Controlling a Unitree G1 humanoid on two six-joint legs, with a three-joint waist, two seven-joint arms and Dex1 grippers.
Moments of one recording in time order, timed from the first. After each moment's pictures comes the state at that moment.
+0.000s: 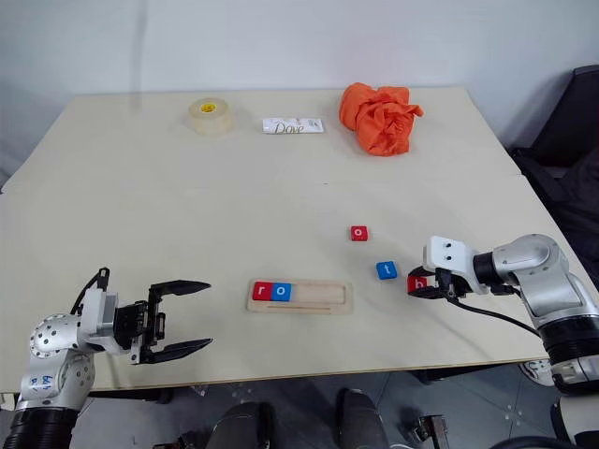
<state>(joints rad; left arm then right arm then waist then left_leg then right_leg) -0.05 0.58 0.22 0.06 -0.61 -0.21 -1.43 -0.53 -0.94 0.19 0.34 0.10 0.04 1.35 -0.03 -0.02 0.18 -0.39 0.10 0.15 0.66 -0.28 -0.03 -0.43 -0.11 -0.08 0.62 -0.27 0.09</state>
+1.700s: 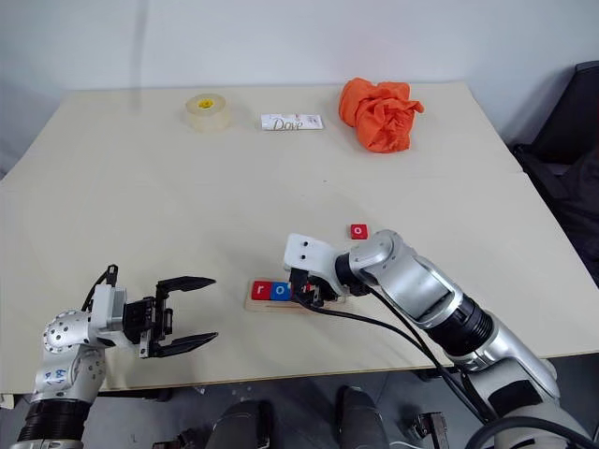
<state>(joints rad) -0.08 0.55 0.20 0.13 -0.60 -0.25 -1.43 -0.79 -0.58 0.58 -0.27 0.17 0.93 0.98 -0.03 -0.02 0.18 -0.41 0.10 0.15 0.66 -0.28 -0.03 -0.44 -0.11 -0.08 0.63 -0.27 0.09</state>
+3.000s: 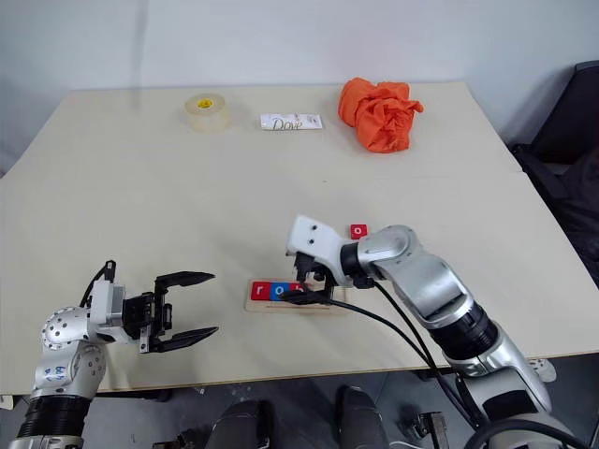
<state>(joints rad) -0.11 0.56 0.20 0.14 -0.59 -0.25 -1.42 -0.69 -0.51 0.30 -0.30 0.30 0.83 0.95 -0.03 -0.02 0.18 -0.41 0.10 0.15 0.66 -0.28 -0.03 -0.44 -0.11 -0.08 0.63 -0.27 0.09</state>
